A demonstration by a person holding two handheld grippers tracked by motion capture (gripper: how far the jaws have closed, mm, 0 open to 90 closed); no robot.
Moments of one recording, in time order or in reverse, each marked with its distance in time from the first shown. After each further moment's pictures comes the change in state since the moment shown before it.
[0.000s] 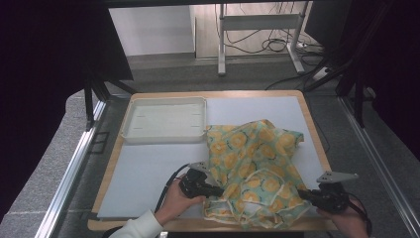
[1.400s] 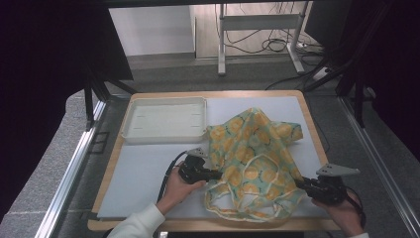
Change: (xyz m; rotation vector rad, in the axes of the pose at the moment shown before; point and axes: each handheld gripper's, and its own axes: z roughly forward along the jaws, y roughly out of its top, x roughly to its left) left arm 0.024 0.024 -0.011 -0.100 0.097 -0.028; right arm 0.000 0.020 0.001 -0.127 -0.054 -0.011
